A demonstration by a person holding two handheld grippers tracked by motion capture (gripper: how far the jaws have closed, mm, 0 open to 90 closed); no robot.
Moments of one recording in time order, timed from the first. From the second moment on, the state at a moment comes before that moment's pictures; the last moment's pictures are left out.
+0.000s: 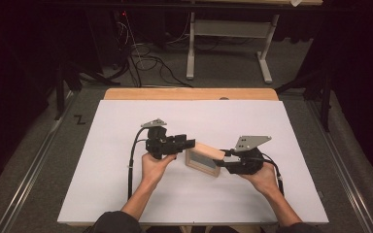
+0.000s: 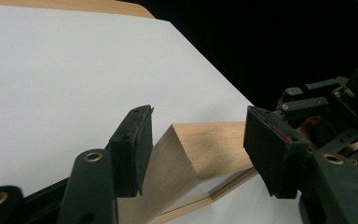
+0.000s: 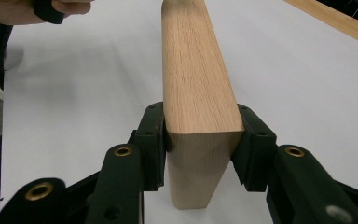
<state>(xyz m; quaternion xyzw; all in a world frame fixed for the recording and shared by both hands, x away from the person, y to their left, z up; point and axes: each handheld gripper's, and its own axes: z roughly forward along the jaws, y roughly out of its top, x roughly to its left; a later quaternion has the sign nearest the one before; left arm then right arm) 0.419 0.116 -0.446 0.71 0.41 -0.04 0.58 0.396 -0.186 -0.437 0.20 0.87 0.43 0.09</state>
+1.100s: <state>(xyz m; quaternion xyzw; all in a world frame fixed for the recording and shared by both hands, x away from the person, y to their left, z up) 0.424 0.095 -0.467 0.79 0.37 0.00 0.50 0.416 -0.198 -0.441 0.25 0.85 0.46 0.03</state>
